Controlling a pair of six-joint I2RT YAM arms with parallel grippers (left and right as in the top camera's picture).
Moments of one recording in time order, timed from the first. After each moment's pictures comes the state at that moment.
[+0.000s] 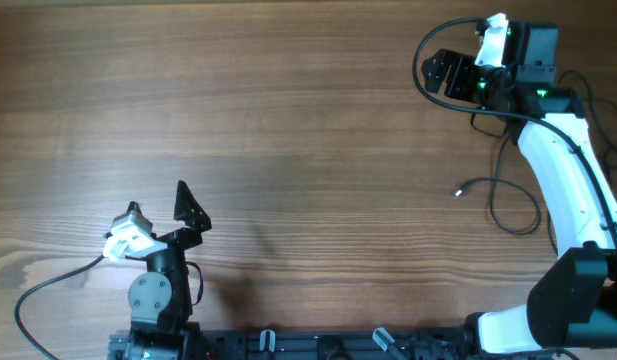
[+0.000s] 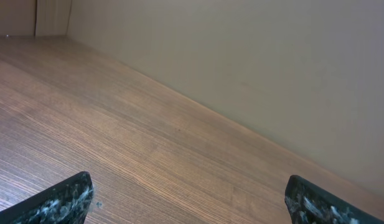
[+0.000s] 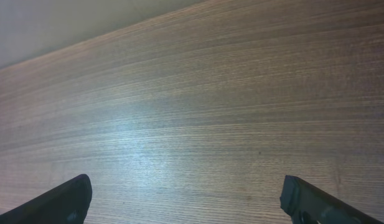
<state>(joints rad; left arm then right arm) -0.12 0.01 0.01 -0.04 -0.36 -0.43 -0.02 1.64 1.32 -0.48 -0.29 0.23</state>
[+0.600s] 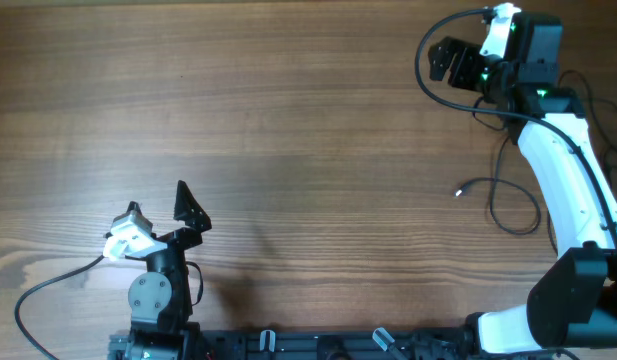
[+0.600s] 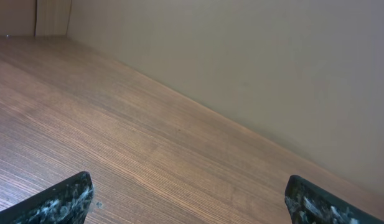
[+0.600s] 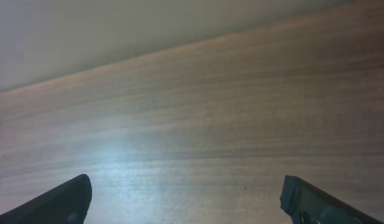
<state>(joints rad) -0.12 0.01 0.01 -0.04 -0.36 -0.43 -0.02 1.64 1.32 -0.36 -0.20 0.23</state>
